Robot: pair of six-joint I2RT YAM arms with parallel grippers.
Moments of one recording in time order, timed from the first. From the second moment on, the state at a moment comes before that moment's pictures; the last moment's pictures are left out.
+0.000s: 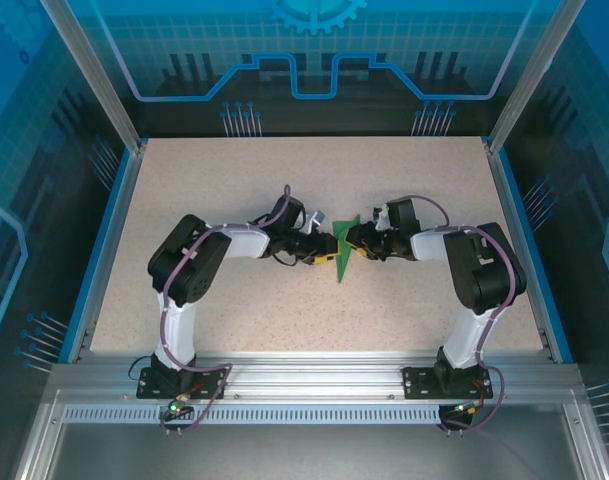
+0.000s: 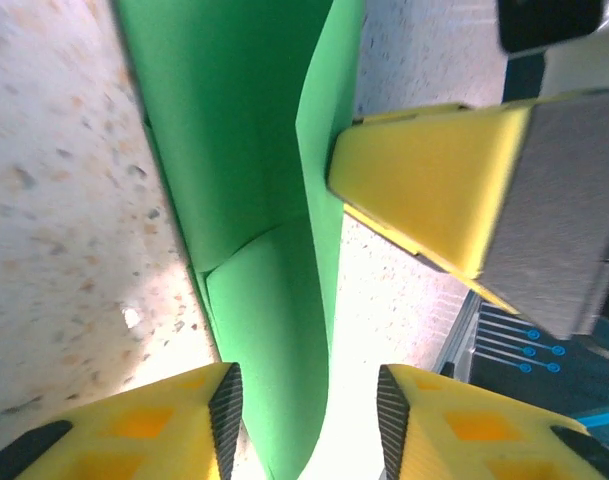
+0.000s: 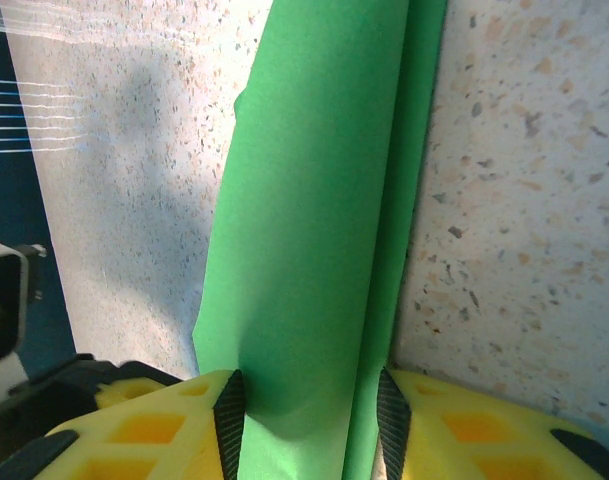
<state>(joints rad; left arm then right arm) -0.50 2.02 1.11 0.11 0.77 -0.84 0.25 1.84 0.83 0.12 -0.60 0.81</state>
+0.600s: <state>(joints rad) -0.46 2.13 1.25 0.10 0.80 -0.86 0.25 1.84 0.83 0.12 -0.60 0.81</state>
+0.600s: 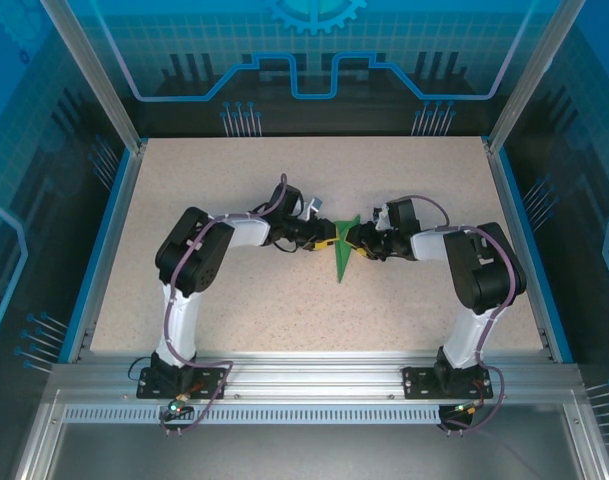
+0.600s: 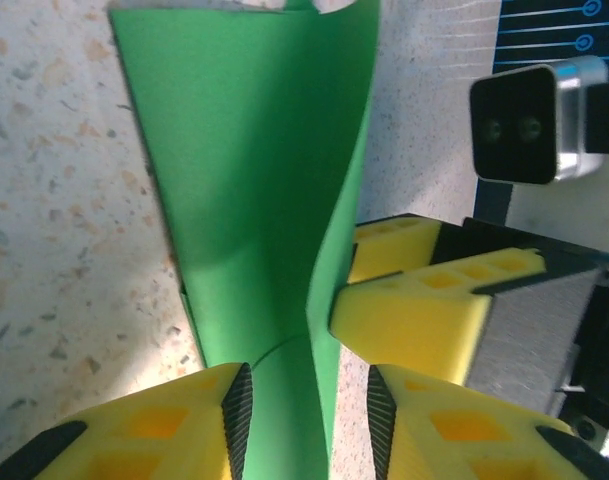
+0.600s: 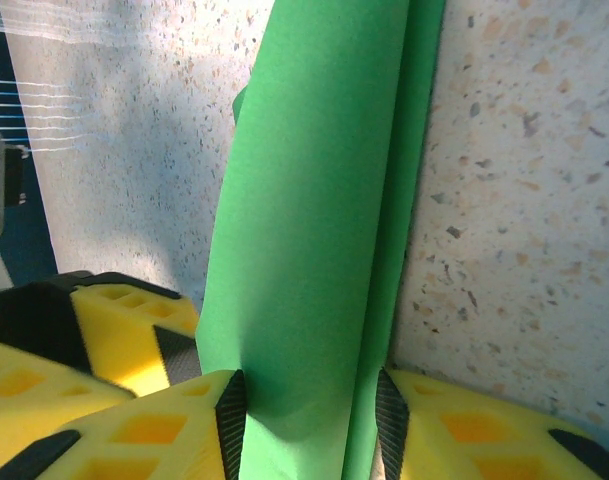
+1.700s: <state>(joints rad) -0.47 2.21 1.35 0.00 0.76 -0.81 0.25 1.84 0.84 0.11 -0.61 0.80</state>
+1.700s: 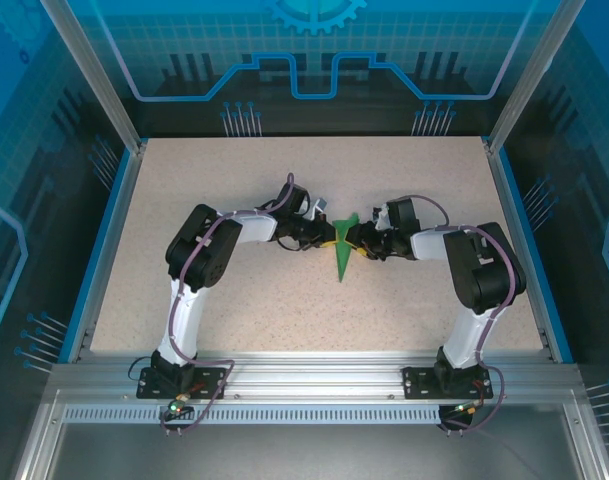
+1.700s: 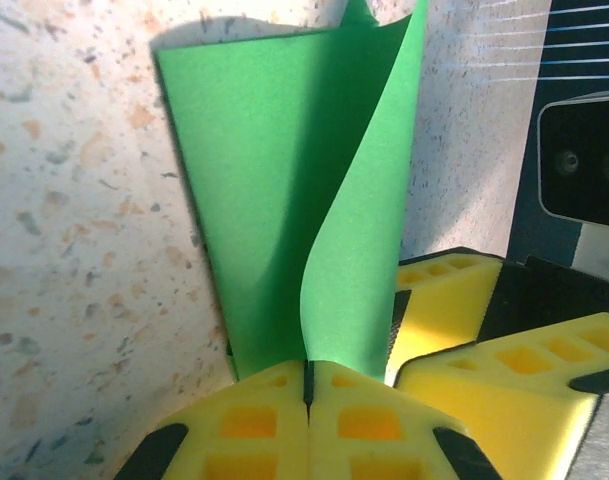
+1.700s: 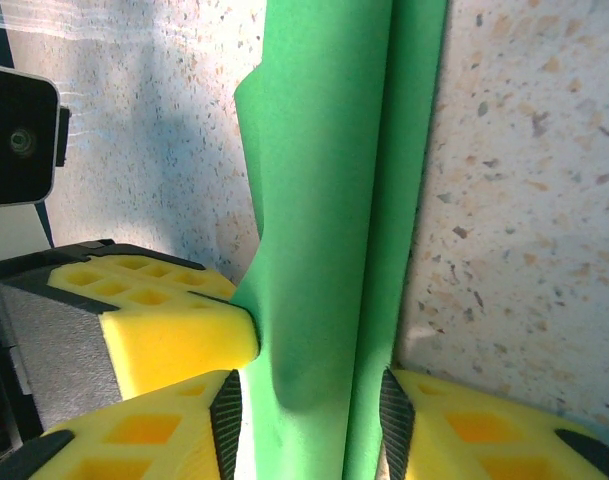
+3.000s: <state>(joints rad) -0.47 2.24 1.38 -0.04 0.74 -0.76 0.24 1.88 0.99 -0.02 -0.59 0.69</state>
